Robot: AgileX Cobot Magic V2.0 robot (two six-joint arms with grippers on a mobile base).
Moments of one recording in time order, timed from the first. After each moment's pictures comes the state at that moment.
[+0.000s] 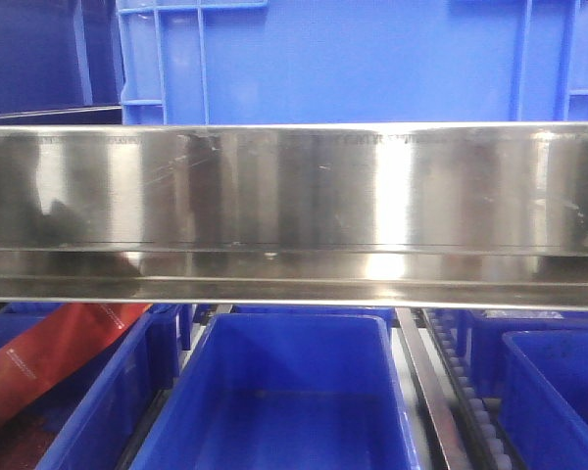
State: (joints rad) left arm -0.13 0.01 0.00 0.06 0.07 -0.08; right arm 0.35 0.37 -0.53 0.02 0.34 -0.04
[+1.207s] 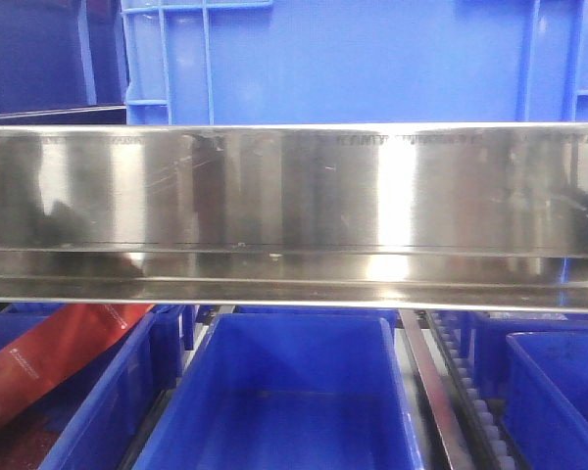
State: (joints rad) left arm -0.13 0.01 0.00 0.06 0.07 -0.08; right arm -0.07 0.00 0.00 0.07 0.14 -0.06
